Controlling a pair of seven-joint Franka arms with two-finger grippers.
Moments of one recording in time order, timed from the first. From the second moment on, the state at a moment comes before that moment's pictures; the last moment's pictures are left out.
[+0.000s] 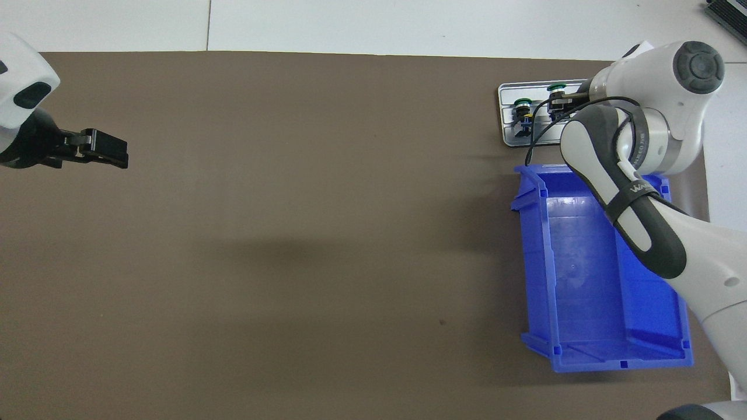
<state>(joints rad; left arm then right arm) -0.13 0.09 0.03 -1.53 -0.01 1.66 -0.03 -0.04 0.61 0.05 -1.43 -0.01 2.29 0.03</state>
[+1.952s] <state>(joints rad) -0.13 0.09 0.03 -1.53 -0.01 1.66 -0.03 0.67 0.71 0.05 -1.21 -0.20 2.01 2.42</state>
